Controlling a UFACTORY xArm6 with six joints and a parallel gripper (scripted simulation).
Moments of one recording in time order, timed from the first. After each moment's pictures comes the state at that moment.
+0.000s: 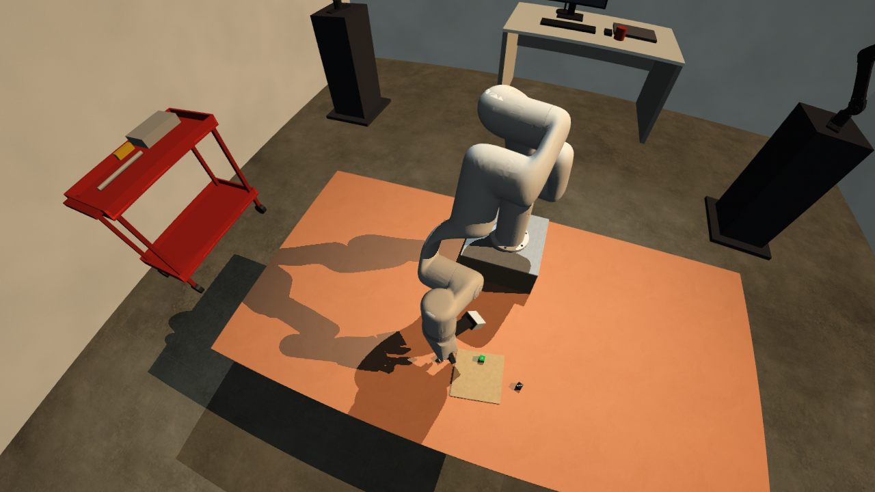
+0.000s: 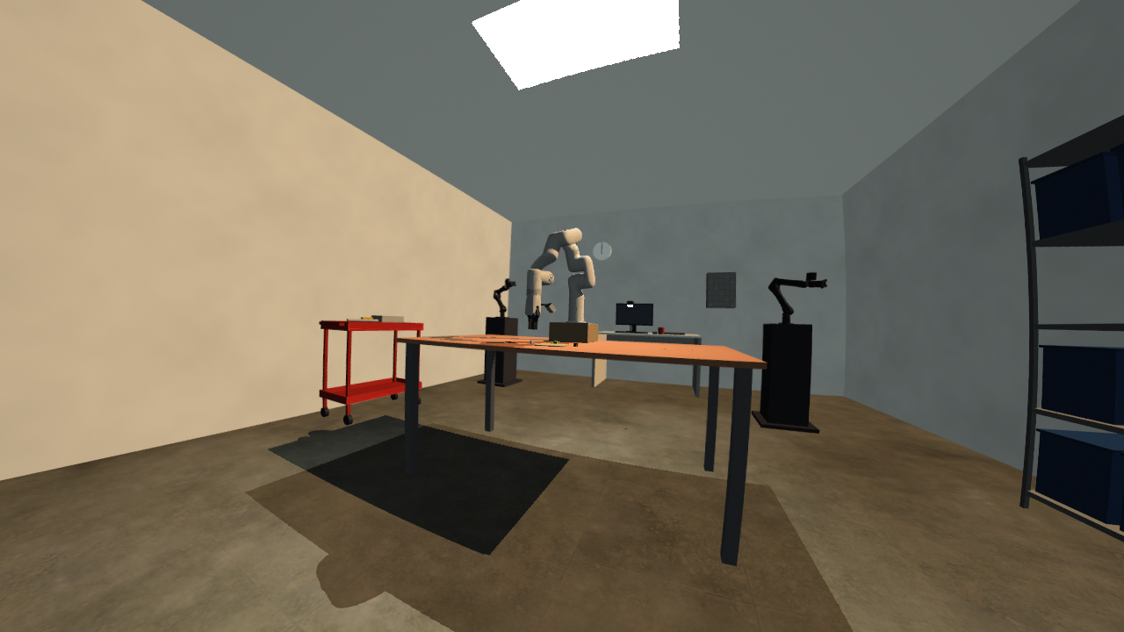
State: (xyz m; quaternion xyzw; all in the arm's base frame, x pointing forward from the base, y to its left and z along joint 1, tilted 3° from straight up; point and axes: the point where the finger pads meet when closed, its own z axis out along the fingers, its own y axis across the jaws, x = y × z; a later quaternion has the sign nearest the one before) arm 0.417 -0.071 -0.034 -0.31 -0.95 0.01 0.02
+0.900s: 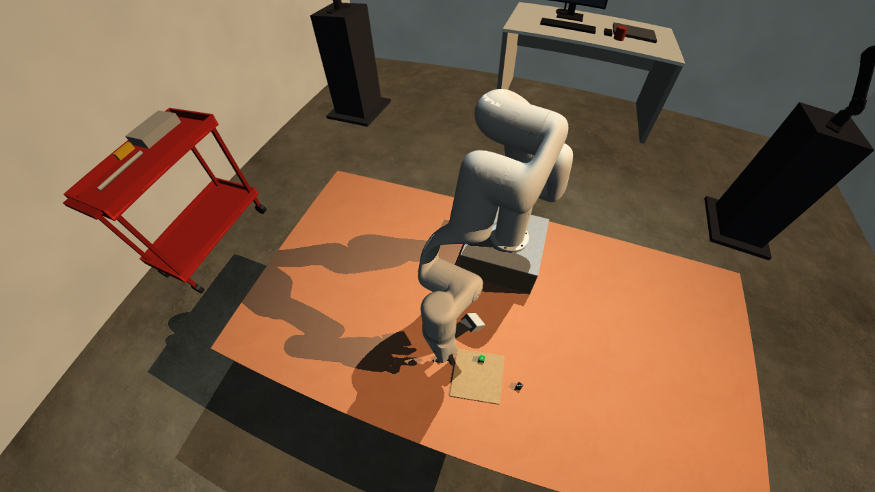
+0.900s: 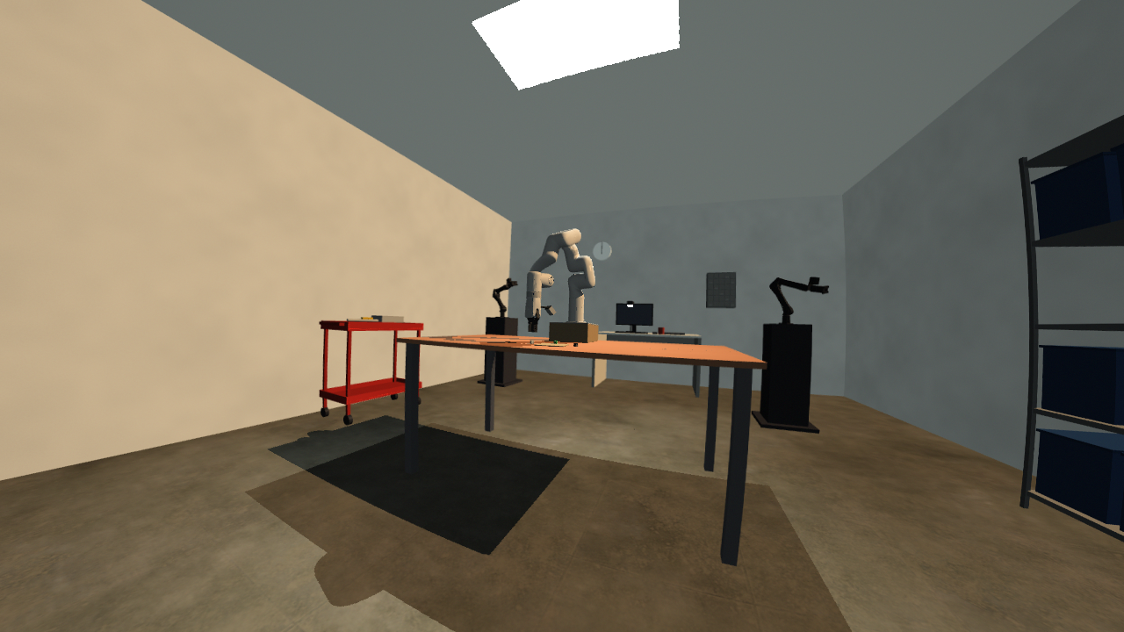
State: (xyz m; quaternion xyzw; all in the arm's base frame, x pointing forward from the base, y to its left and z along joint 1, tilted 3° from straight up) arm 0.417 -0.071 -0.047 -0.31 -0.95 0.01 0.02
